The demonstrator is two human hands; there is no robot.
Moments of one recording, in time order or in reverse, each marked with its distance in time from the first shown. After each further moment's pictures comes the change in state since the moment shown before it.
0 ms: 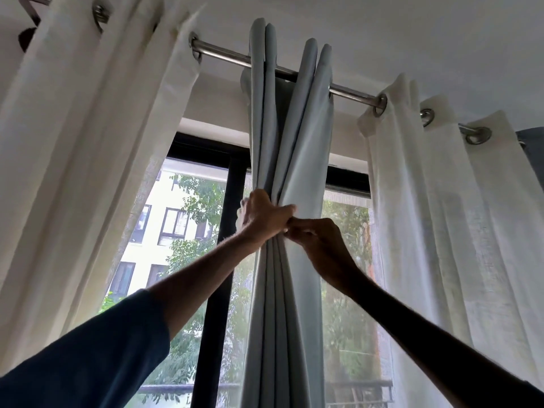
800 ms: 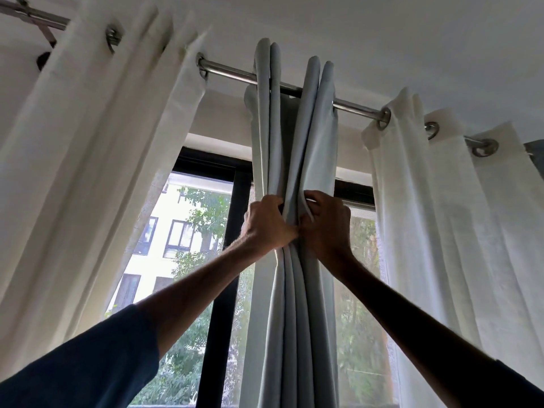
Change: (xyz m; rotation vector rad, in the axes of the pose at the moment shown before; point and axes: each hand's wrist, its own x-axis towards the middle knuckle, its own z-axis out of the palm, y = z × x) left_hand -0.003 0.012 -0.015 0.186 -0.072 0.227; right_hand 0.050 -0.011 0.001 -0.199 0.387 -0.080
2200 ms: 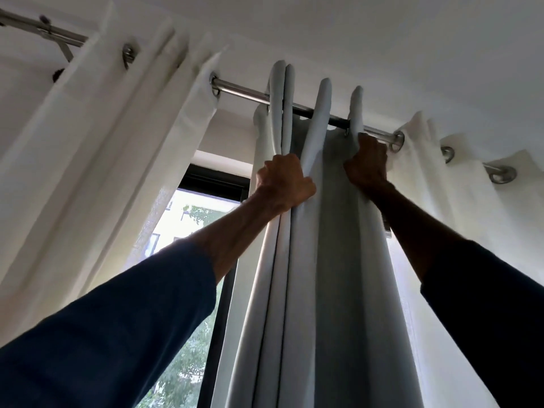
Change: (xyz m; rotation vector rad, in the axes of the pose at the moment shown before) left_hand 0.088 0.038 -0.033 0.302 0.146 0.159; right_hand 0.167 0.024 -0.029 -0.355 0.019 0.039
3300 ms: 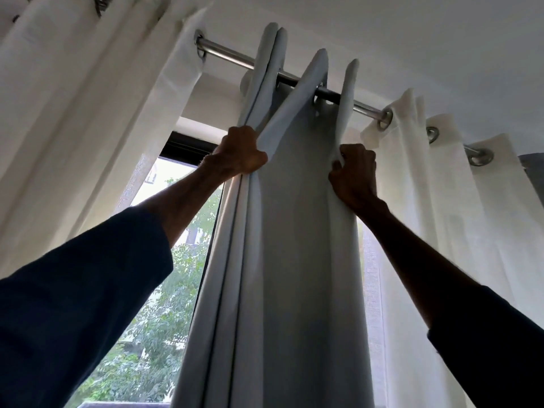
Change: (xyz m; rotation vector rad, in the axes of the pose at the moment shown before) left_hand 0.013 -0.055 -0.012 -0.089 -0.101 -0.082; right_hand -0.072 0.005 -0.006 -0.055 0.032 -0.081
